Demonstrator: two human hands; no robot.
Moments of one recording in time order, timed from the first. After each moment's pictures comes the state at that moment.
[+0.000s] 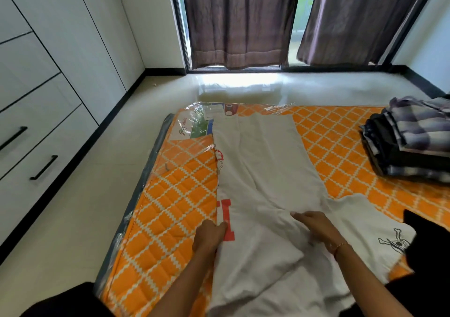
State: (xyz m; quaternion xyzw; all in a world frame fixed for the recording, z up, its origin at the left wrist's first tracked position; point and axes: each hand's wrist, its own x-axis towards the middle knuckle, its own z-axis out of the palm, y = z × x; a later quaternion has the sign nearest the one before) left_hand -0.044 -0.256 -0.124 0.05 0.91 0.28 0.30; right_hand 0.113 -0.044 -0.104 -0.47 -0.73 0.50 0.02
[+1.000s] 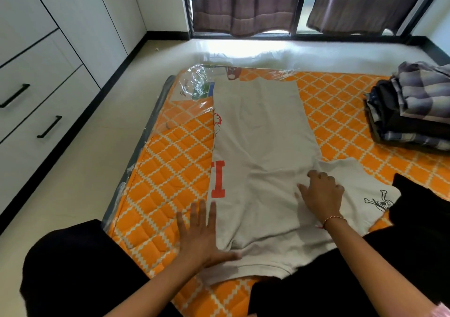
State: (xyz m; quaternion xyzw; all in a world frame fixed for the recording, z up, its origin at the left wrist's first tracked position) left_hand 0.055 -0.338 -0.129 0.32 0.93 -0.05 0.20; right_hand 0.151 -0.057 -0.123 -0.44 -0.90 0.06 -0.01
